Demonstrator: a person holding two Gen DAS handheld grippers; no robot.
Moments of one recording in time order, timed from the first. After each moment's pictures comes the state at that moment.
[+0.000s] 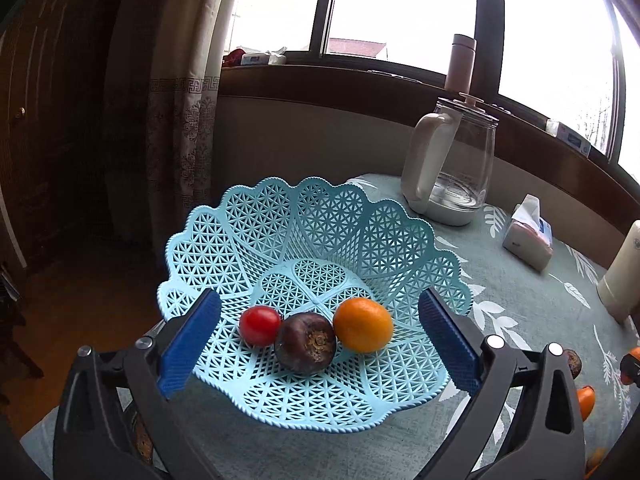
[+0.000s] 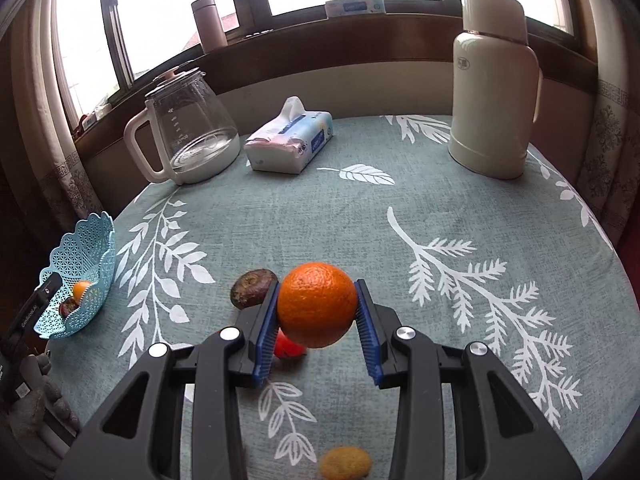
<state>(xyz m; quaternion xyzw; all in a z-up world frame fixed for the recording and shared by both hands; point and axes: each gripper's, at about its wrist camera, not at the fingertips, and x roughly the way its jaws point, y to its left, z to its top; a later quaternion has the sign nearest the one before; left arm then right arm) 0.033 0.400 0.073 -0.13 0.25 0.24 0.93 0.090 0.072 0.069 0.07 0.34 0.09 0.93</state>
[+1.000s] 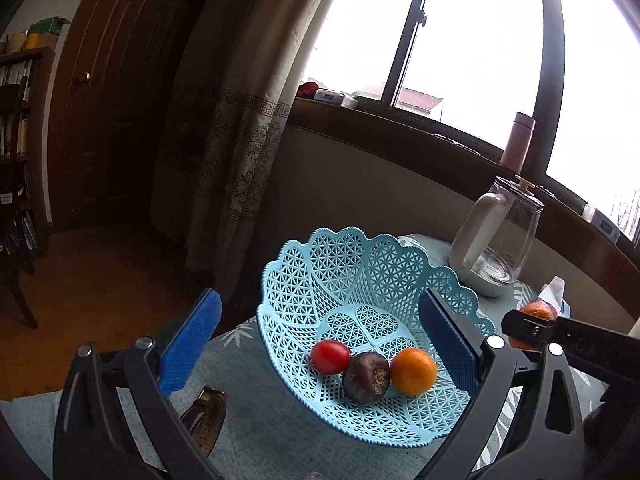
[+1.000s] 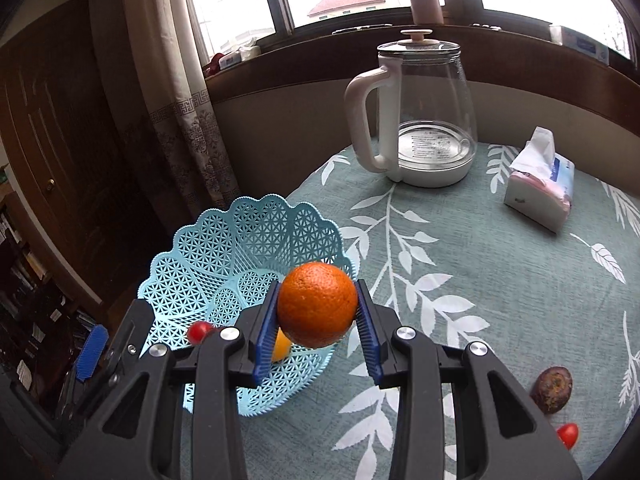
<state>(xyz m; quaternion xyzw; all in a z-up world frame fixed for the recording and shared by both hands) -0.016 0.431 0.087 -0.20 0.15 0.33 0.91 0.124 0.301 0.100 -0.01 0.35 0.31 0.88</state>
